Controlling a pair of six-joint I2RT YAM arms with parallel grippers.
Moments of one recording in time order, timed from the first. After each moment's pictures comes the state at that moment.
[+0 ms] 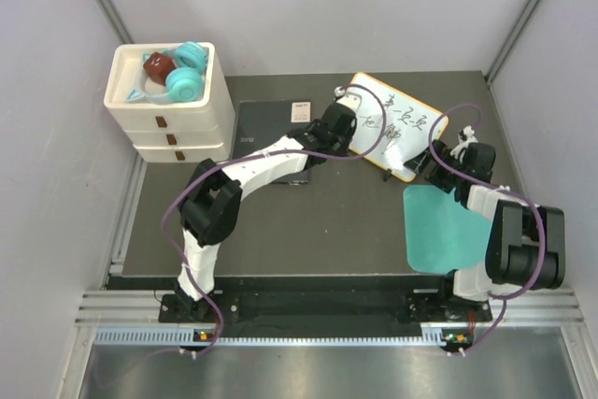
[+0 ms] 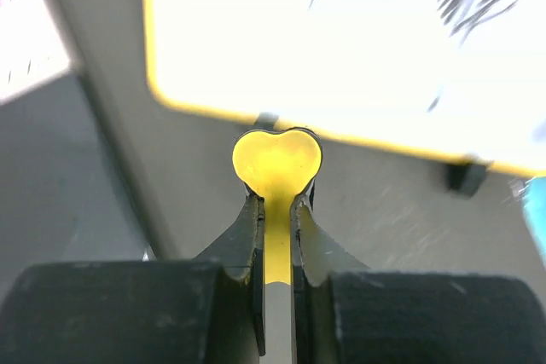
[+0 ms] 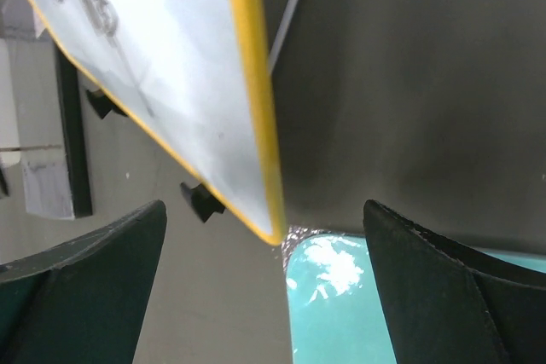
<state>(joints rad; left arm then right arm) -0.80 2.00 1.61 -0.27 -0.25 -0.26 -0.19 1.44 0.59 0.21 -0.50 0.49</state>
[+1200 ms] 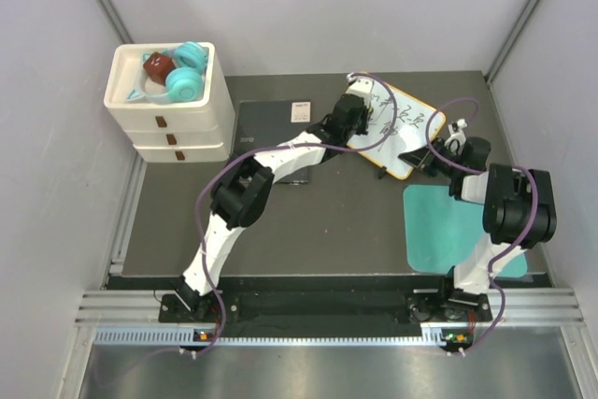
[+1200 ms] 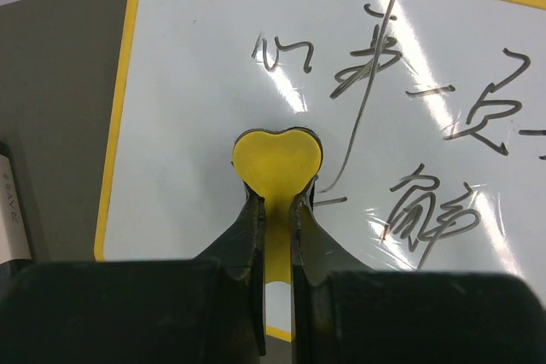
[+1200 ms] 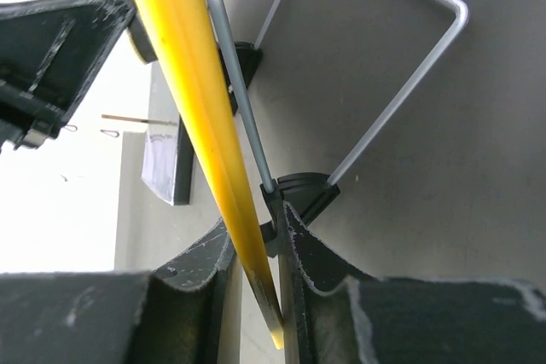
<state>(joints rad) -0.76 2.30 1.86 0.12 -0.24 -0.21 -0.20 1.75 0.65 0.64 -0.83 0.69</state>
